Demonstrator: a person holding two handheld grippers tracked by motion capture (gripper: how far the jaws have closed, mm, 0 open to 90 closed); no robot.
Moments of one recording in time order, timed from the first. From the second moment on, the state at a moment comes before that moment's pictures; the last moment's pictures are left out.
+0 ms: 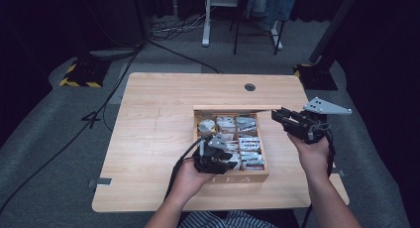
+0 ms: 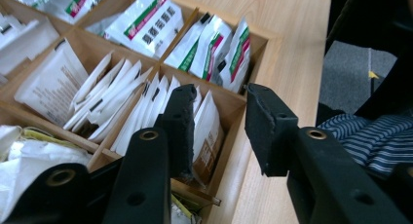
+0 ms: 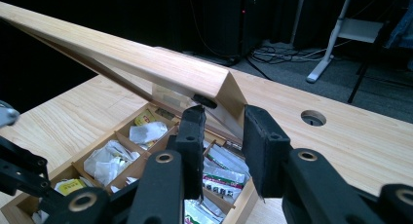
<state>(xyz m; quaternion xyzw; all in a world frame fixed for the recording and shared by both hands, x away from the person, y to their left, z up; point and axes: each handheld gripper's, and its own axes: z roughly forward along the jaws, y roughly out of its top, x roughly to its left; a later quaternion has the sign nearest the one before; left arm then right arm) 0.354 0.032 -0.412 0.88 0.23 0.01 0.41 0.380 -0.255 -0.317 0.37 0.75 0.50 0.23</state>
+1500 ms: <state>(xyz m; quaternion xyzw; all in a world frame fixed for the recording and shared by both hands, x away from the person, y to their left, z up) 0.357 0.023 -0.430 0.91 0.22 0.01 0.35 0.380 -0.255 -0.318 0.37 0.75 0.50 0.23</state>
